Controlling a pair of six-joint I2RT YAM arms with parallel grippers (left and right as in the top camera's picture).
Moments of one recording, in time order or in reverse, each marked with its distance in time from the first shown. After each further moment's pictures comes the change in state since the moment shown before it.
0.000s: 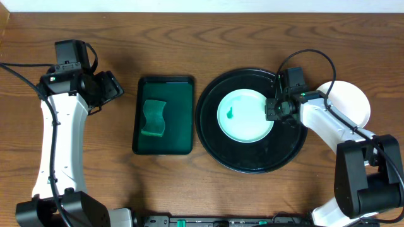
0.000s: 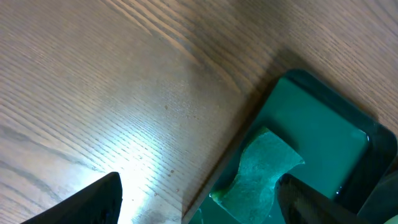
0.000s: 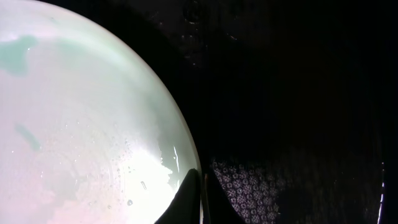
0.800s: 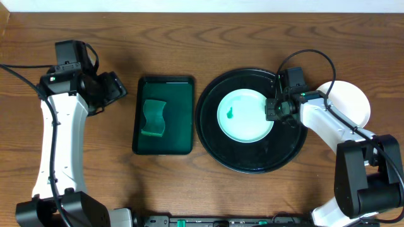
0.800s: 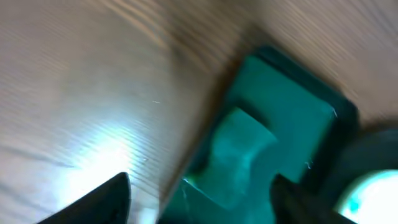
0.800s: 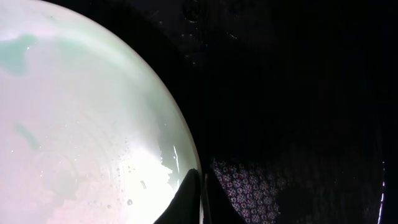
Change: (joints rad) left arm -0.009 0.000 -0.004 -0.020 0.145 0.019; right arm 0.000 0.000 0.000 -0.002 0.000 0.000
